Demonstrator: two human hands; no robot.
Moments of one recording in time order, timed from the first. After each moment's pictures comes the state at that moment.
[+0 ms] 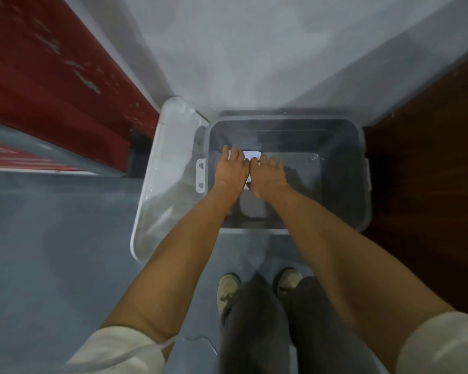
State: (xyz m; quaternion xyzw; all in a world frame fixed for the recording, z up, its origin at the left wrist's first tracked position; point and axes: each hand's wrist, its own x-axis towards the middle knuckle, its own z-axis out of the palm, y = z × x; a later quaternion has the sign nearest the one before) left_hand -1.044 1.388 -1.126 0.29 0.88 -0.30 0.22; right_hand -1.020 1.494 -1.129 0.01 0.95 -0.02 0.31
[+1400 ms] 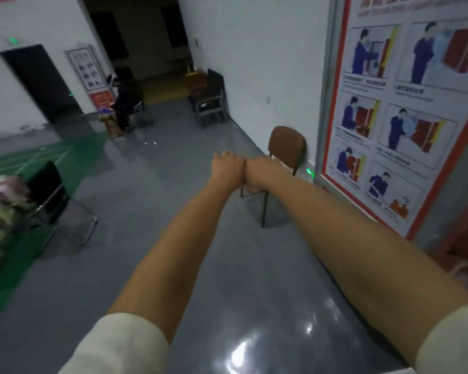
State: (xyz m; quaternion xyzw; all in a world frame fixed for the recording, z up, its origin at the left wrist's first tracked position) left_hand -0.615 0.754 -0.252 -0.43 0.88 -0.17 0.04; right_hand -0.707 0.816 -0.252 -0.61 0.79 -0.03 0.04
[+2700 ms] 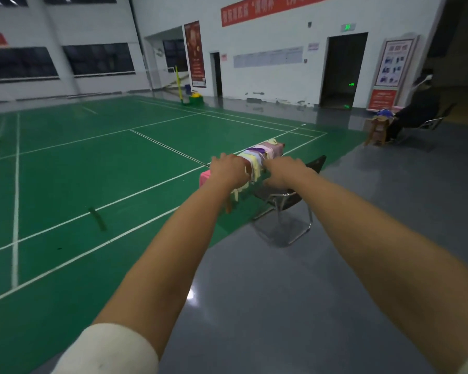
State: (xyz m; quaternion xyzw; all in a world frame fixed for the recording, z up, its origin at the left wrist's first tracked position) left_hand 0.315 0.185 -0.207 -0.84 0.53 -0.10 0.02; right_hand 0.170 0.117 -0.197 -0.93 0.36 -0.03 -0.02
